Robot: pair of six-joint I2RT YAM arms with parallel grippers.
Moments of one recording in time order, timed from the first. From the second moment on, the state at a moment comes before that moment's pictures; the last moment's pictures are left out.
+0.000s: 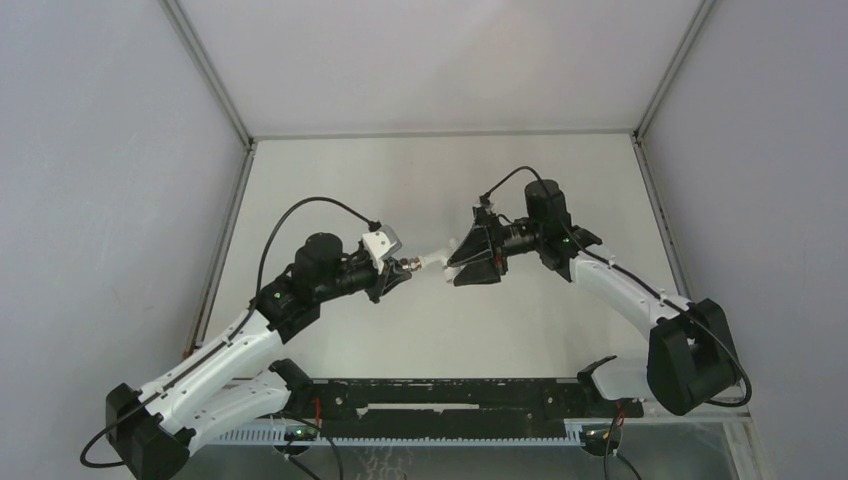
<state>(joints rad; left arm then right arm) -0.70 0.86 0.69 -0.19 0.33 0.11 0.45 1.33 0.87 -0.02 -1.25 1.24</state>
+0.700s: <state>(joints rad) -0.66 0.86 0.71 -0.19 0.47 -0.03 0.39 0.99 0.61 0.00 -0.94 0.86</state>
